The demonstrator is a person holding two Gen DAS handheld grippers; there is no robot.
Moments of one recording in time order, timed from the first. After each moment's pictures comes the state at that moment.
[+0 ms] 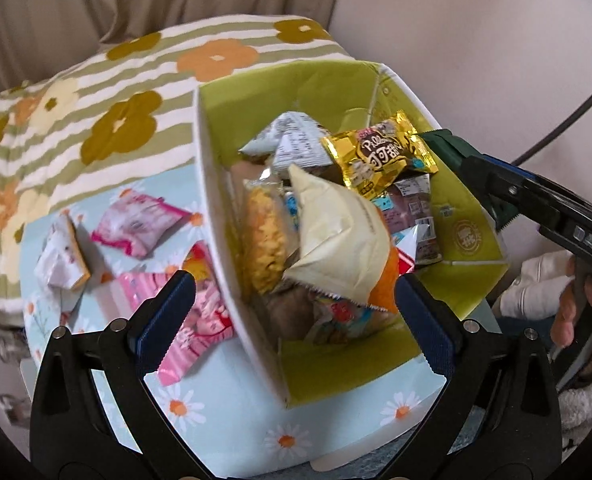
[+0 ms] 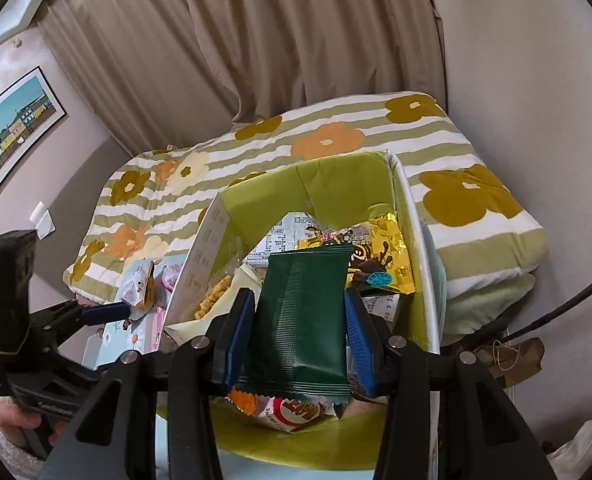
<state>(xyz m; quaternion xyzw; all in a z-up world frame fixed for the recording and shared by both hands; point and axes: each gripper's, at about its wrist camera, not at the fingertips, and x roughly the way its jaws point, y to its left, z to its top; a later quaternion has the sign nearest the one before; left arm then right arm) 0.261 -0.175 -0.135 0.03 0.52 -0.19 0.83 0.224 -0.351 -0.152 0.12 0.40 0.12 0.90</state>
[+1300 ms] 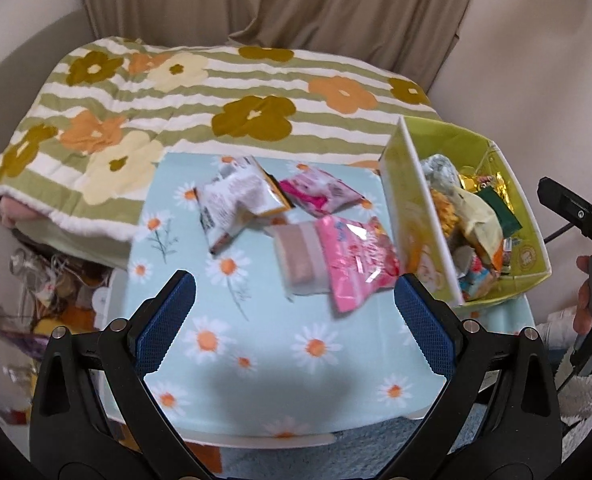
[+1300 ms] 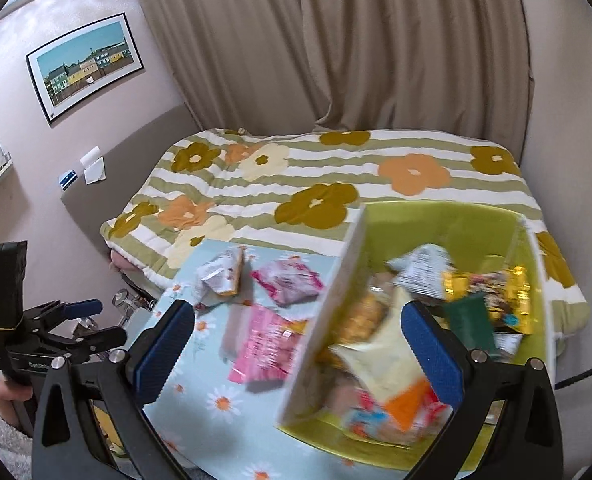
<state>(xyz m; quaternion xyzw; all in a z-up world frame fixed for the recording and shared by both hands) 0.181 0.048 -0.111 -0.06 0.47 -0.05 0.88 0.202 -0.189 -0.113 0.05 0.37 0.23 0.90</state>
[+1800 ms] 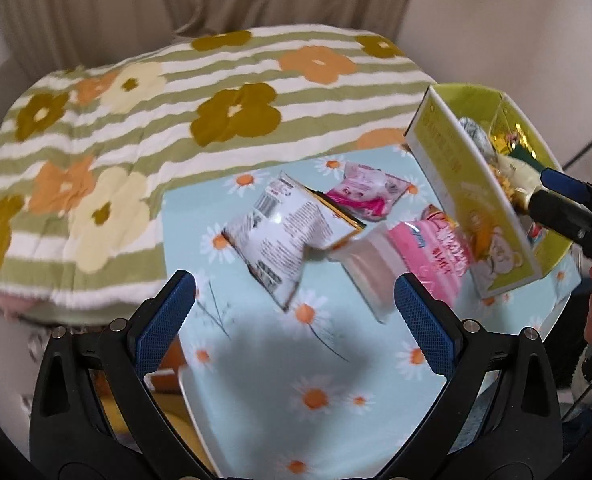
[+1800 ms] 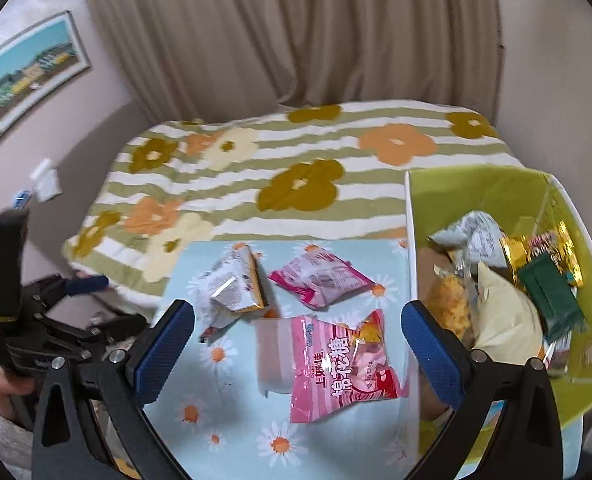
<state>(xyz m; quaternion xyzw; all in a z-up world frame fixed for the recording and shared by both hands) 0.285 0.120 -0.147 0.05 0.51 -0.15 0.85 0.233 -0.083 -0.155 0.07 0.42 0.10 0.90</state>
